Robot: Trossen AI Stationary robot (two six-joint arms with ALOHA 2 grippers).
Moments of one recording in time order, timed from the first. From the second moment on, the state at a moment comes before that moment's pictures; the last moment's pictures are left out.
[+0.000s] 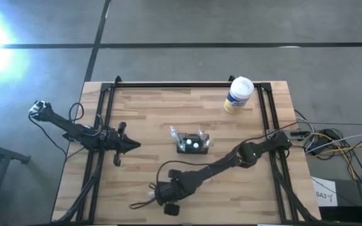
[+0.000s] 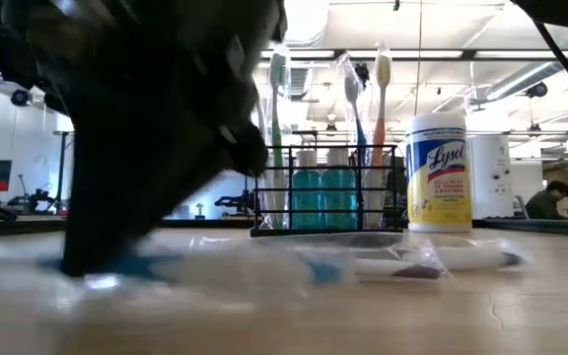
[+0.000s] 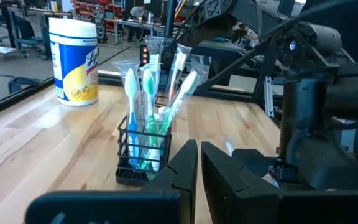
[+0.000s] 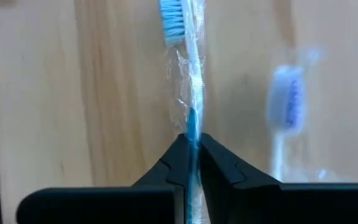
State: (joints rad) left arm -0.48 0.39 0.11 0.16 -0.46 -0.20; right arm 0.43 2.60 2.34 -0.89 0.06 0.57
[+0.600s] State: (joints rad) left arm -0.48 0.38 0.14 0.17 -0.41 -0.18; right arm 0.56 2.23 2.35 -0.79 0.35 0.34
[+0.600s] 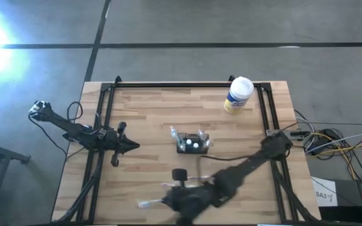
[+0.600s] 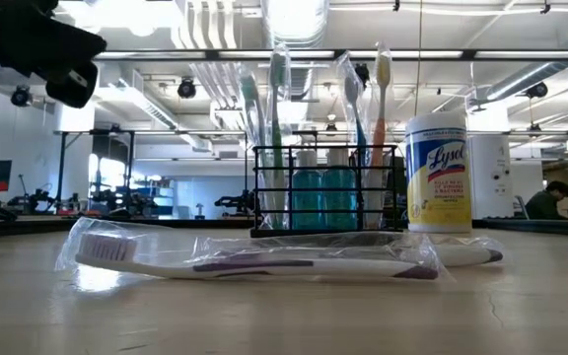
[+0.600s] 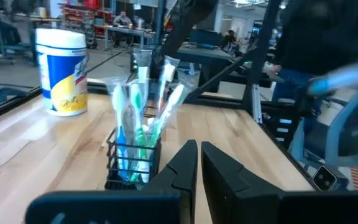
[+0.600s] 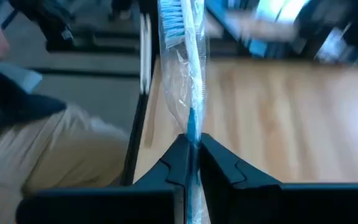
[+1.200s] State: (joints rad) left arm -0.48 0.38 0.11 0.29 -0.23 -0.08; right arm 0.61 2.03 1.85 -0.13 0.39 0.01
